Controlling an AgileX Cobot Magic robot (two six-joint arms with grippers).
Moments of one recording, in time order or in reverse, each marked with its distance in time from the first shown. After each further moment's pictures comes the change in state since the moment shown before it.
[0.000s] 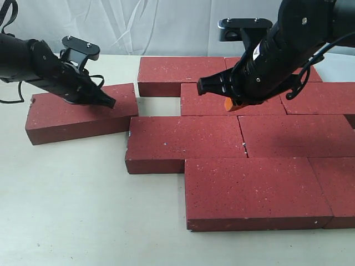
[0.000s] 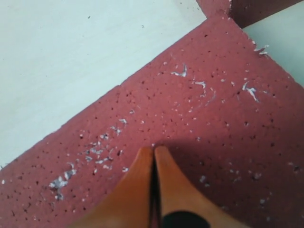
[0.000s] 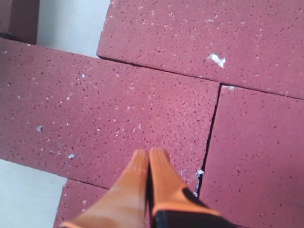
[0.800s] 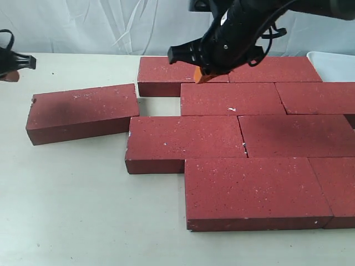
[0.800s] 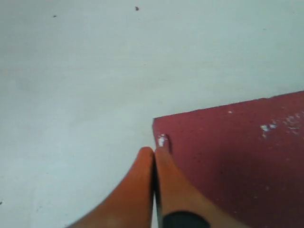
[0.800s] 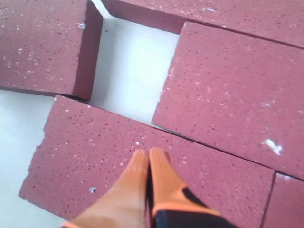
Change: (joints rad) left arm 0.354 -0.232 0.006 0.017 0.239 -0.175; right arm 0.023 0.212 -0.345 0.125 0.085 -0.129
